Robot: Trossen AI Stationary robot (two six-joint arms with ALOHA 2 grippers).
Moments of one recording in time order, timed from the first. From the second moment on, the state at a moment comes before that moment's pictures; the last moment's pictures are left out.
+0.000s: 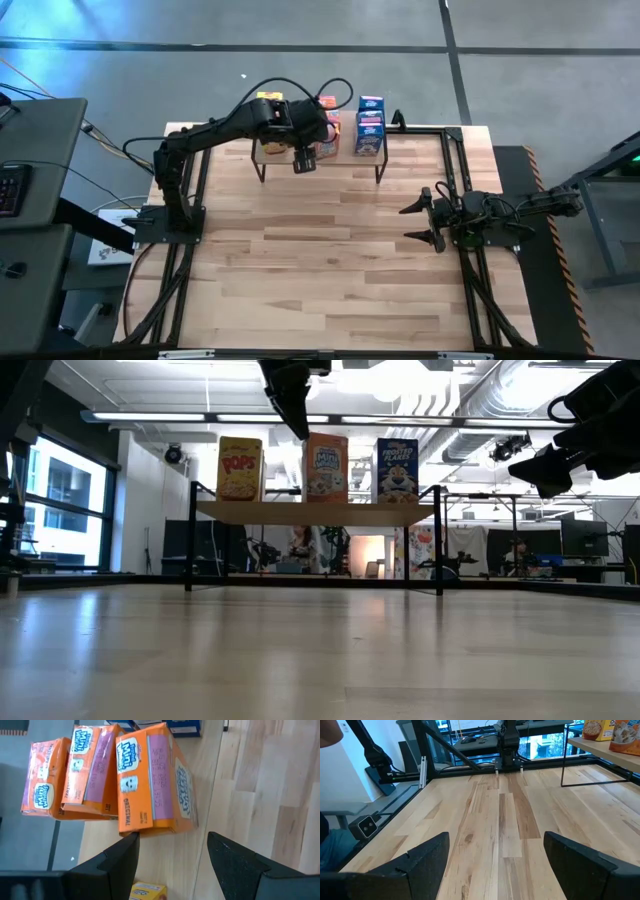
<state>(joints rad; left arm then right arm) 0.29 1.86 2.03 -1.23 -0.30 0.26 0.16 0.08 0.06 -0.11 0.03 0.12</state>
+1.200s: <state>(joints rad) 0.13 1.84 2.03 -1.29 -0.37 0.17 0.16 0.08 0.06 -0.11 0.03 0.12</state>
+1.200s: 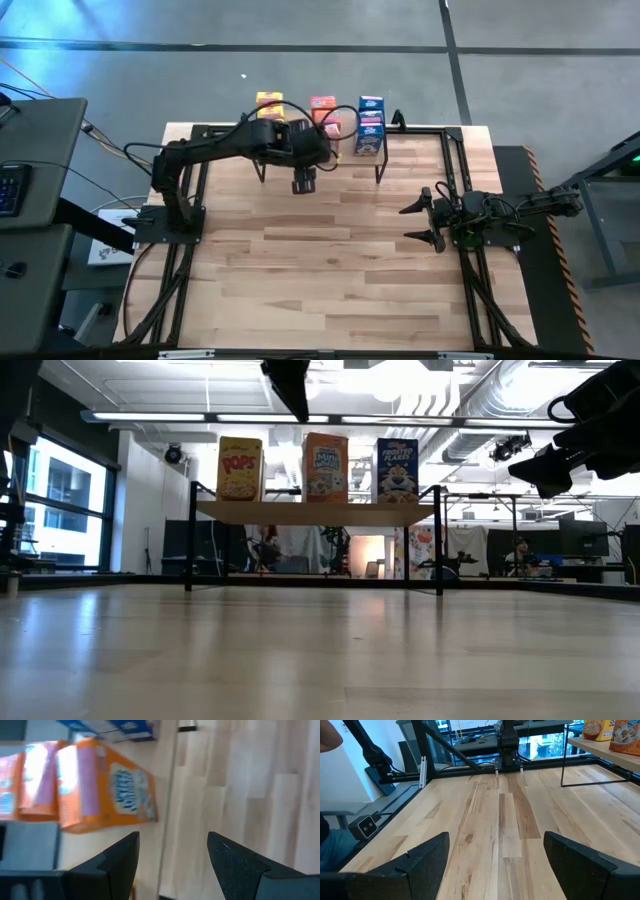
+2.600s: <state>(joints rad) 0.26 1.91 2.03 -1.21 -0.23 0.24 0.16 0.08 0.06 -0.11 0.03 0.12</state>
